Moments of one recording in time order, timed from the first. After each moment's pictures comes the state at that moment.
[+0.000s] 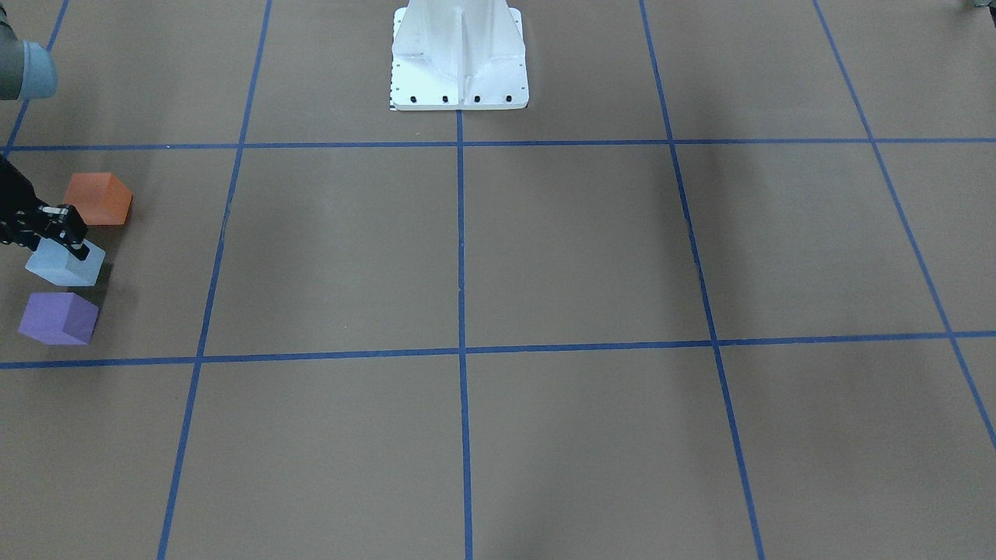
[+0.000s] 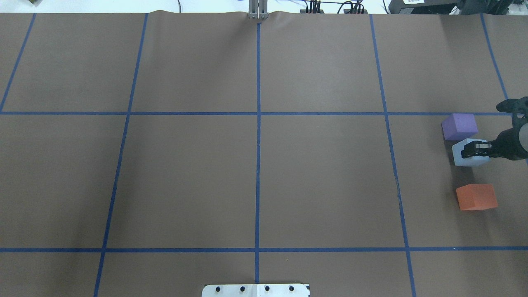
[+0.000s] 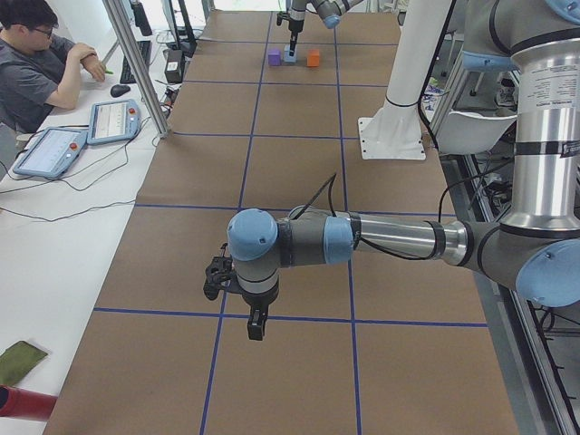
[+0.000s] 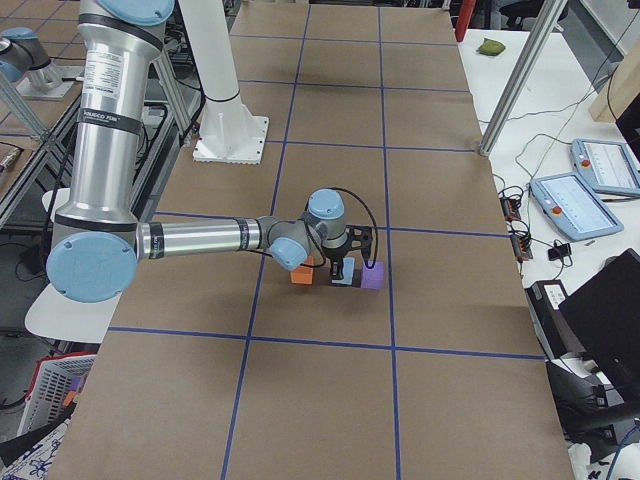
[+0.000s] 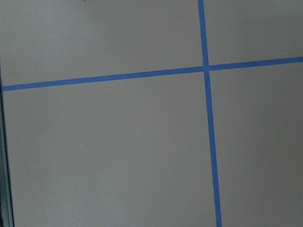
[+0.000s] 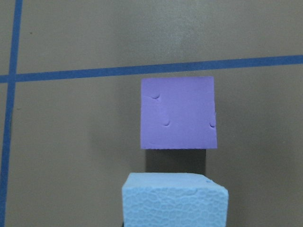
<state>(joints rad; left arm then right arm) -1.70 -1.52 -1.73 -1.38 -2.30 0.24 0.95 -1.74 1.72 -0.89 2.07 0.92</state>
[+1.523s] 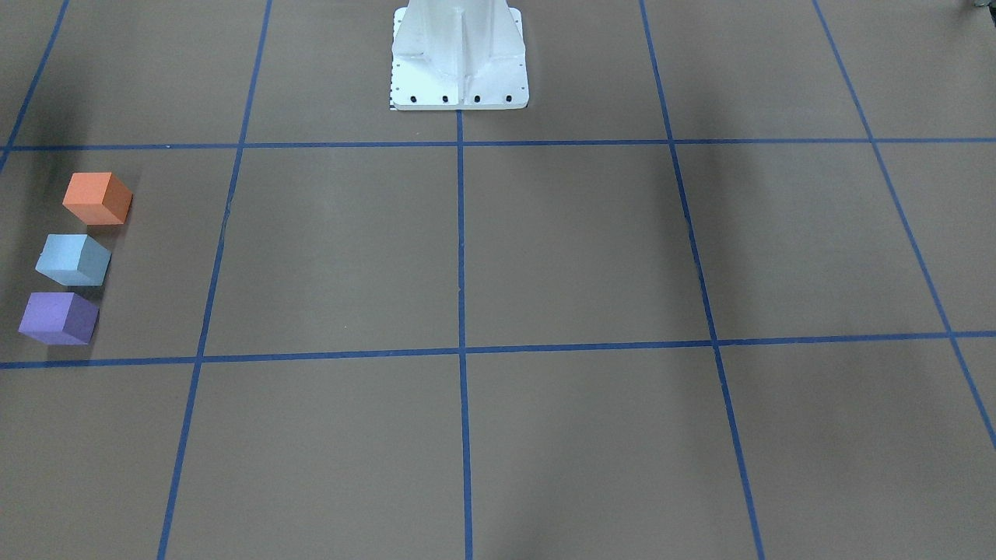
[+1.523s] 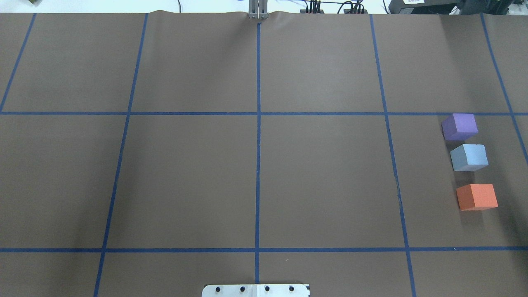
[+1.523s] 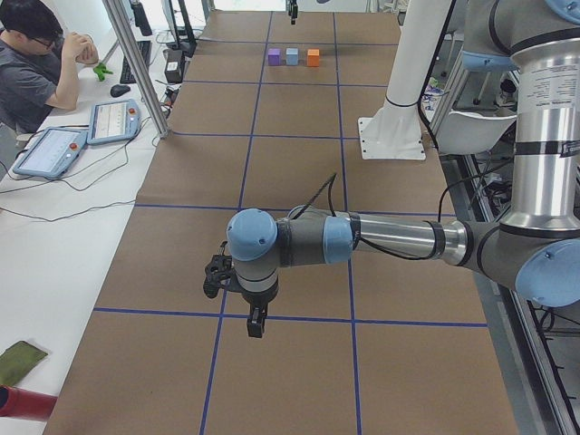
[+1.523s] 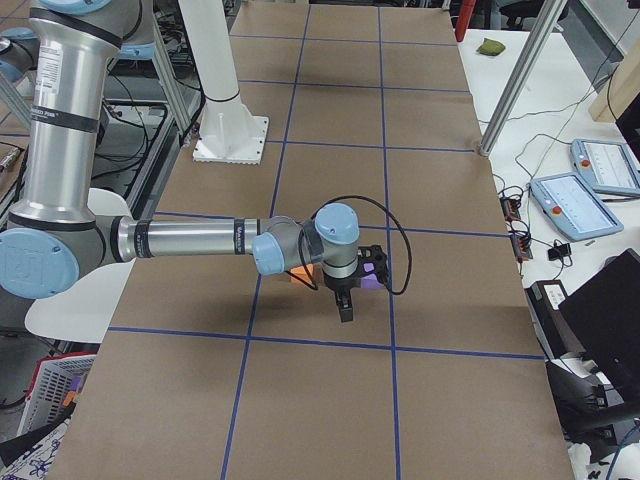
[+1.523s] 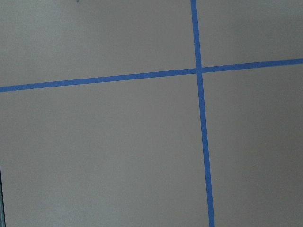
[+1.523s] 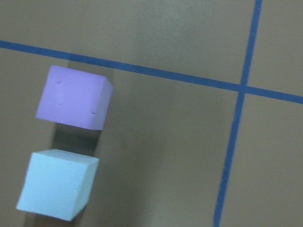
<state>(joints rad) -1.70 -1.52 -1.73 -1.38 -2.32 0.24 1.47 -1.76 1.80 -1.44 2.28 -0.02</state>
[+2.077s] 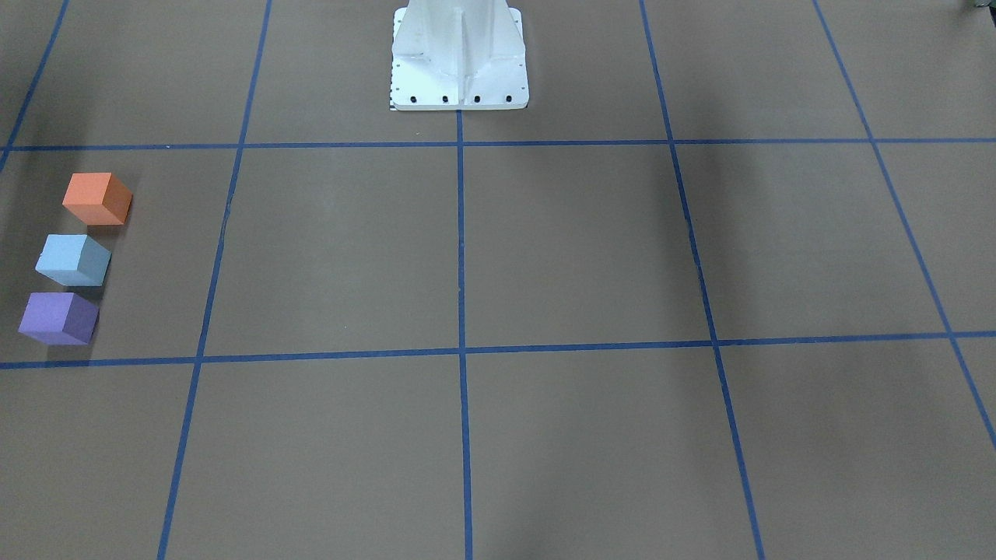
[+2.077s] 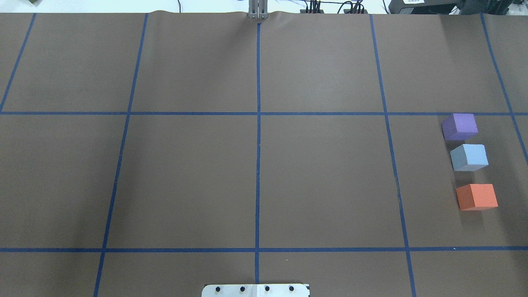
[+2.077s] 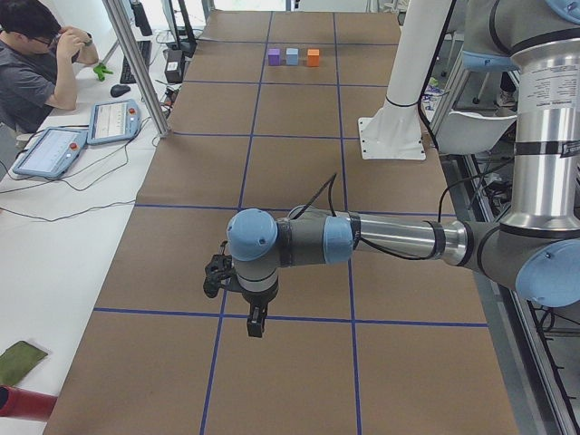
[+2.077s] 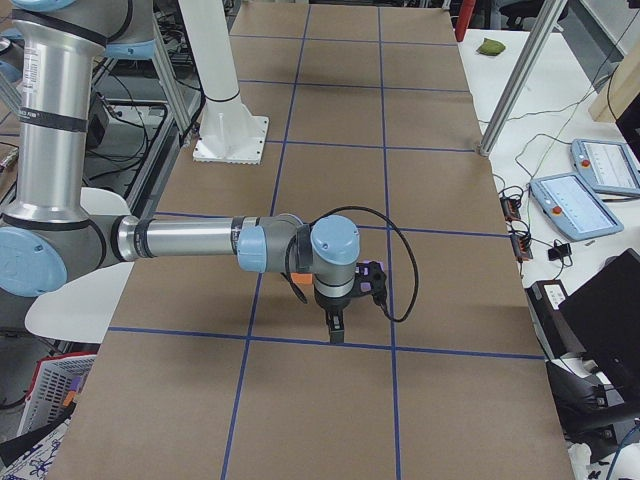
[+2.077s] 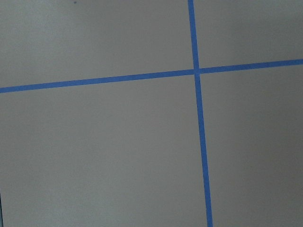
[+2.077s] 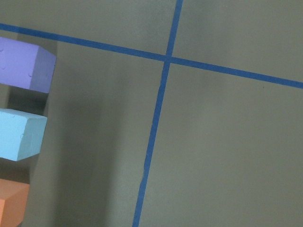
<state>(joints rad) -1.70 -1.52 -1.73 -1.38 -2.33 0.24 1.58 -1.74 1.82 -1.64 2.31 -0.16</state>
